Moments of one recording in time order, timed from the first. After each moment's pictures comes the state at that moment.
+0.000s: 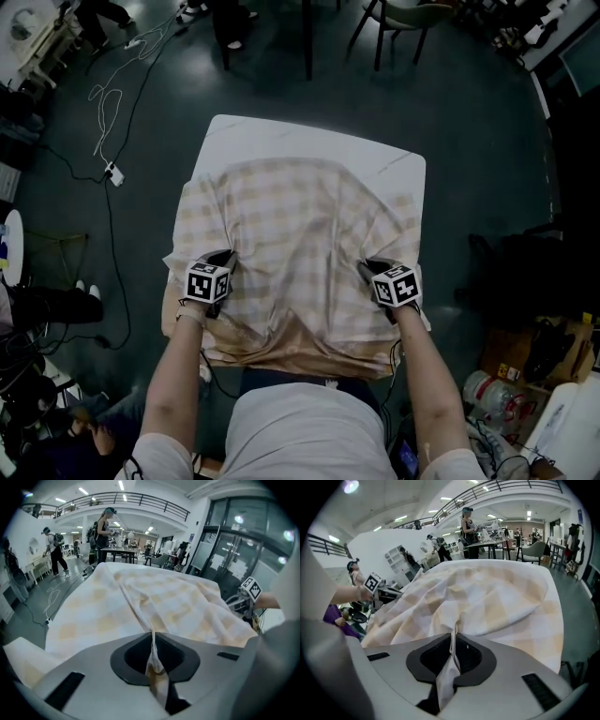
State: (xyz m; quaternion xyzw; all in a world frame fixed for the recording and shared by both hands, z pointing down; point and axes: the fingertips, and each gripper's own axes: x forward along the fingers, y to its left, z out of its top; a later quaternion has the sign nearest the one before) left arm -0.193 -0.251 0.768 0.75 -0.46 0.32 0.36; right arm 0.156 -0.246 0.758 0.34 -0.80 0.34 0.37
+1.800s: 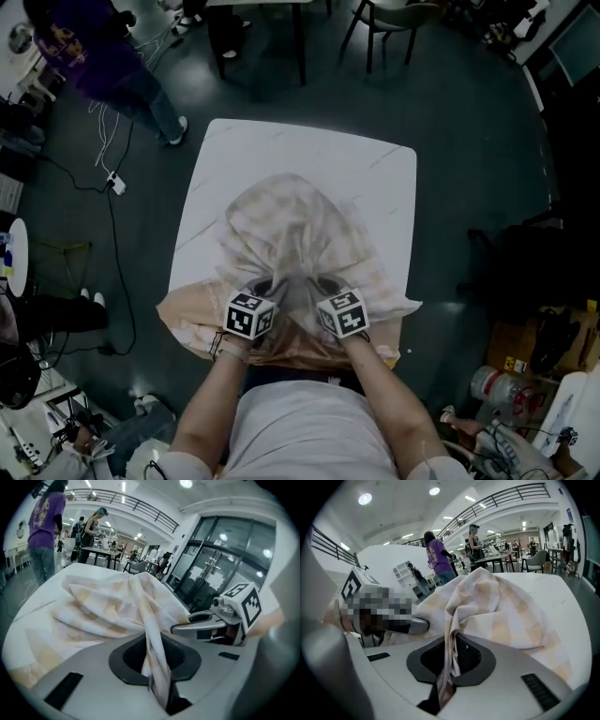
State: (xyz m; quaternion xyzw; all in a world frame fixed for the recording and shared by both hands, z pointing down) left arm -0.041 -0.175 0.705 0.82 -0.37 0.23 0.37; right arm 0.020 -0.182 0.713 0.36 -0.84 0.31 0.27
